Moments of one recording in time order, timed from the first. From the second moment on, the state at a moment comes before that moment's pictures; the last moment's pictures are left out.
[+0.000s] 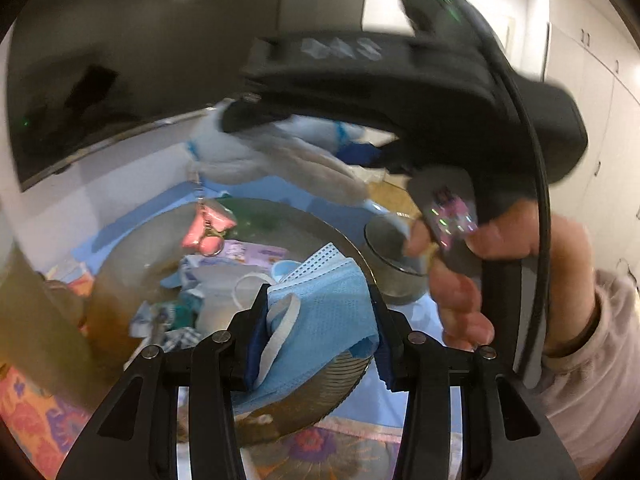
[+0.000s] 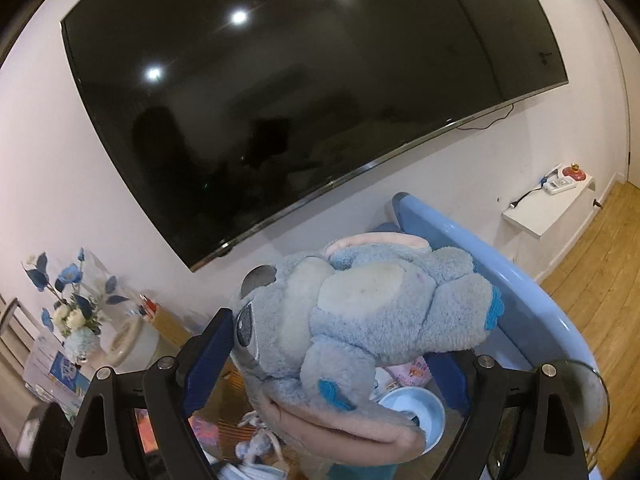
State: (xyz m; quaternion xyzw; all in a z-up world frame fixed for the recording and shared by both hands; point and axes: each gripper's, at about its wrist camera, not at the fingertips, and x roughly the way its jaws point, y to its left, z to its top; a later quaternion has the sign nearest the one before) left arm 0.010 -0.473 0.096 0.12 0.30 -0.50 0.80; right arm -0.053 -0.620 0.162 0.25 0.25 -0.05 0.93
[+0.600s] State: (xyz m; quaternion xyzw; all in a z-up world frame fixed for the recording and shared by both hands) left arm 0.016 -0.467 0.090 0.14 0.33 -0.50 0.79; right arm -0.046 -0.605 0.170 0.25 0.26 -0.04 0.93
